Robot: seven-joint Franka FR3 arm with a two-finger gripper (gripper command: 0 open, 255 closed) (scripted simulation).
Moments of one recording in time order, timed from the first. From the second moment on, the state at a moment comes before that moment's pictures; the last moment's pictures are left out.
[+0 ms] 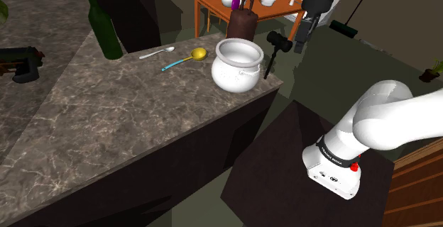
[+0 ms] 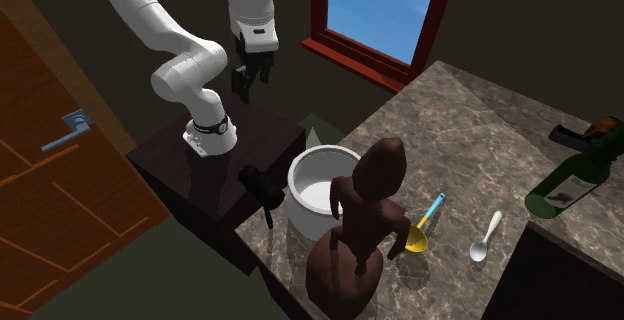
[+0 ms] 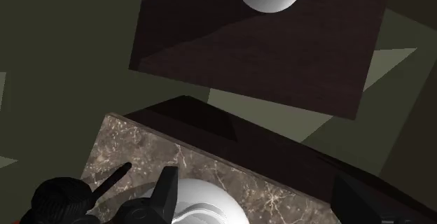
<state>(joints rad) 0.02 -0.77 -0.03 -2.44 -0.07 1.55 -0.16</state>
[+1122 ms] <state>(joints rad) -0.05 -0.28 -0.27 -2.19 -0.08 1.82 -0.38</state>
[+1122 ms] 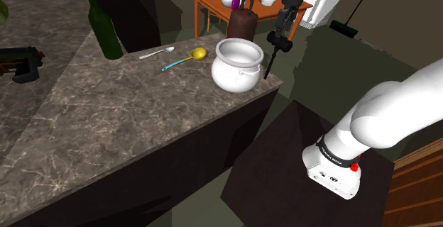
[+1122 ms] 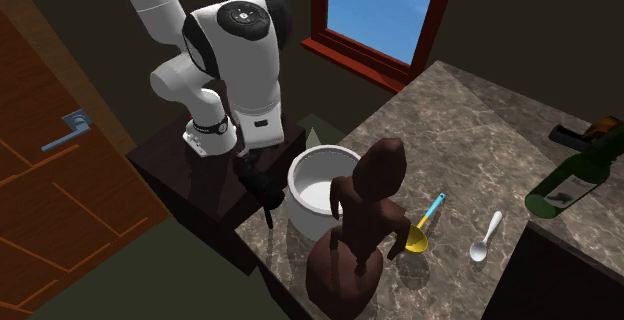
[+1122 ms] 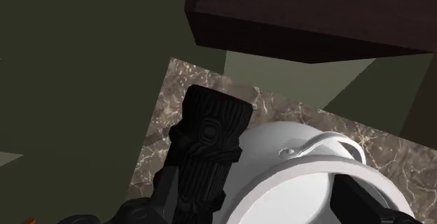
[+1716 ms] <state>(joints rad) -0.07 -0.12 -0.33 -2.13 -0.04 1.92 -0.45</state>
